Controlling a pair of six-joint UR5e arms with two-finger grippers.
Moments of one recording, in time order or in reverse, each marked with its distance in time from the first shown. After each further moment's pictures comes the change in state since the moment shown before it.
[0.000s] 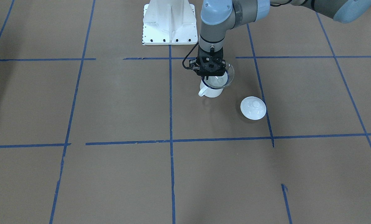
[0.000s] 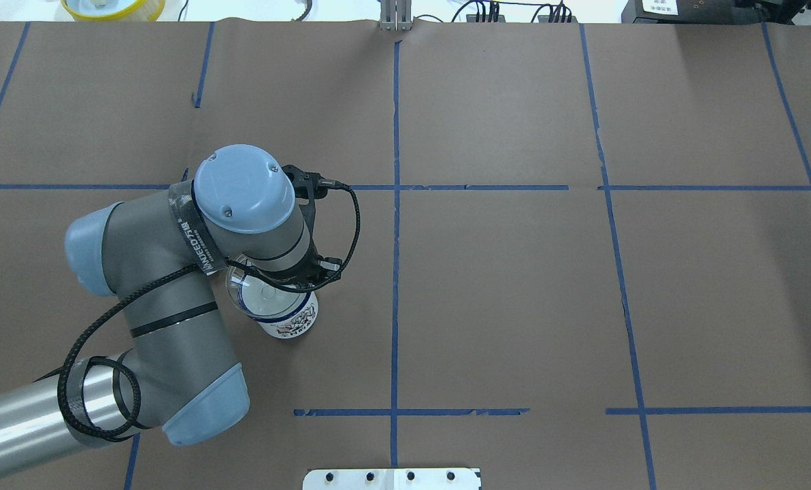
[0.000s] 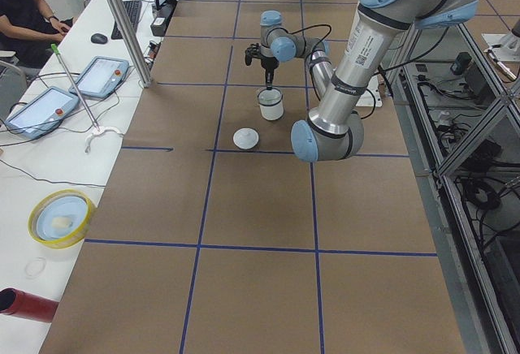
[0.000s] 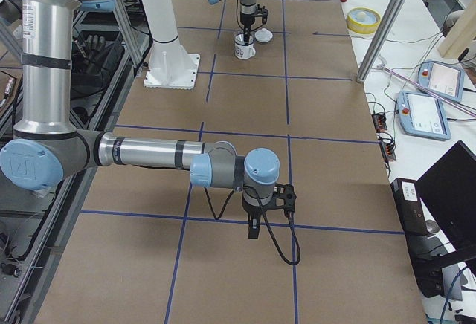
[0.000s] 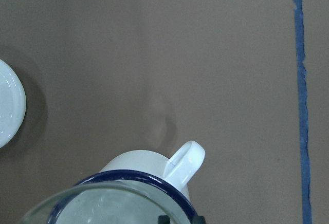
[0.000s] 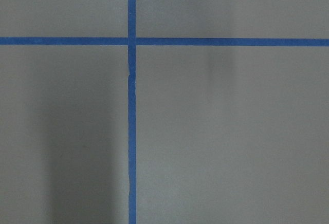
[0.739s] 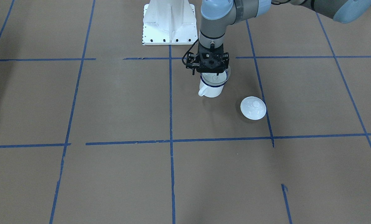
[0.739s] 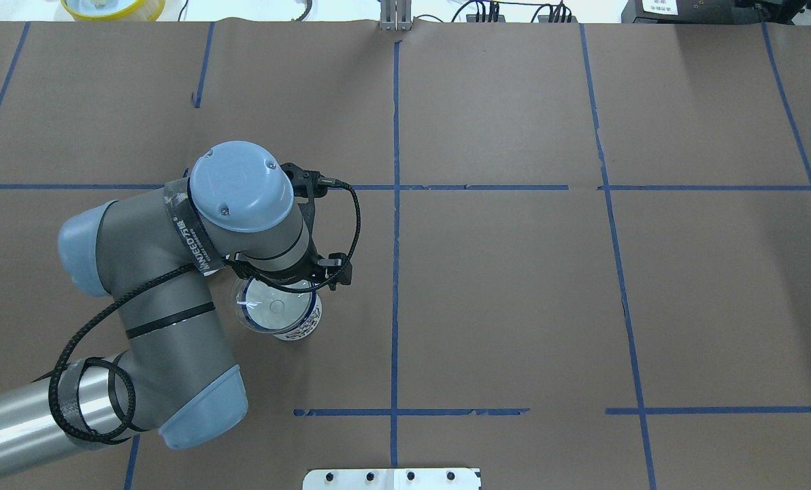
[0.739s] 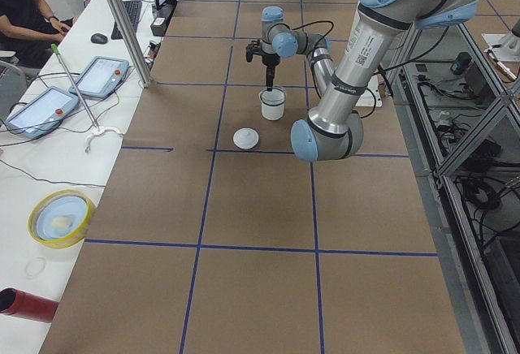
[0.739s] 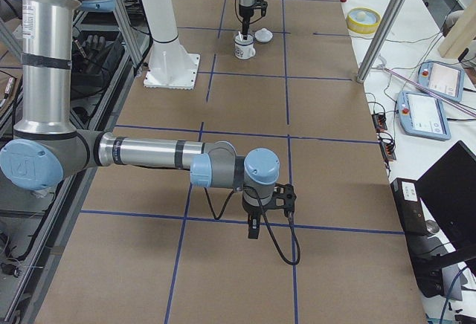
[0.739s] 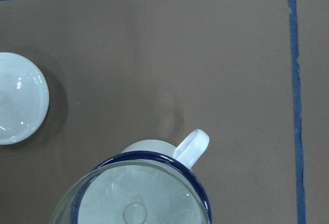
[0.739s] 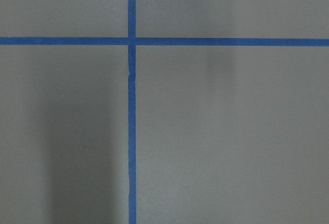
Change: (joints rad) left arm 0.000 -0.003 -0.003 0.007 -0.001 0.003; right arm 0.000 0.000 0.000 0.000 0.000 0.000
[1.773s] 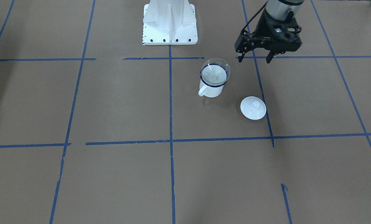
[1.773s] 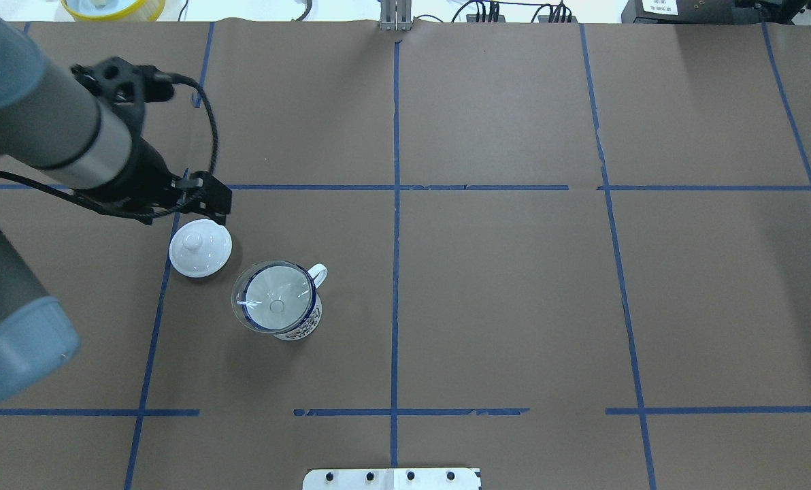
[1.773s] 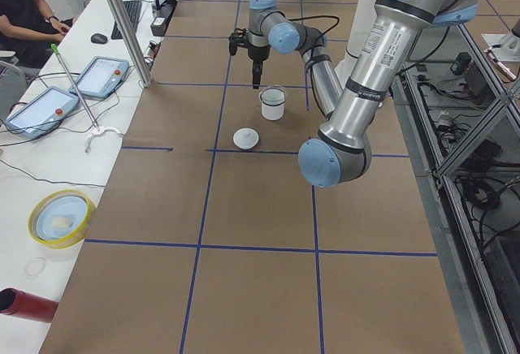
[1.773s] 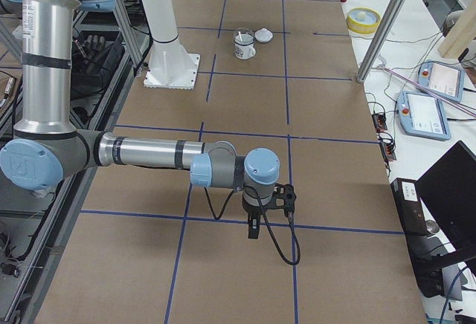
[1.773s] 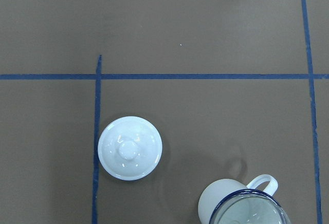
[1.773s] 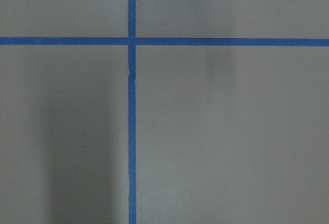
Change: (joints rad) left arm -0.226 0.149 -0.292 0.135 -0.122 0.124; right arm 0.000 0.000 0.000 0.000 0.000 0.000
